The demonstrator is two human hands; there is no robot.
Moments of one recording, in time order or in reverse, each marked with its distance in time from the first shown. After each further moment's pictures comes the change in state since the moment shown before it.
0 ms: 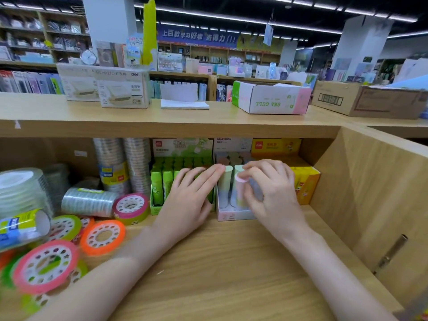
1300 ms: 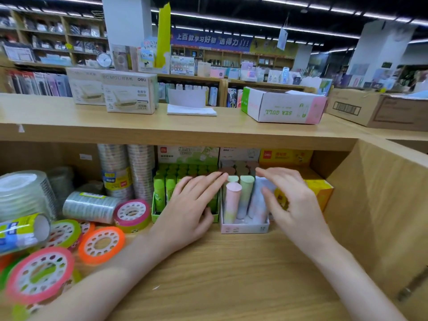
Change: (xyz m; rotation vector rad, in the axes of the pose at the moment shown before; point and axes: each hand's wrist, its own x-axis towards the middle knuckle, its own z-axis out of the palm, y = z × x) left_hand -0.002 -0.005 -0.005 -0.092 -0.024 -0.019; right_hand 0.007 0.023 -0.010 0.245 -0.078 0.072
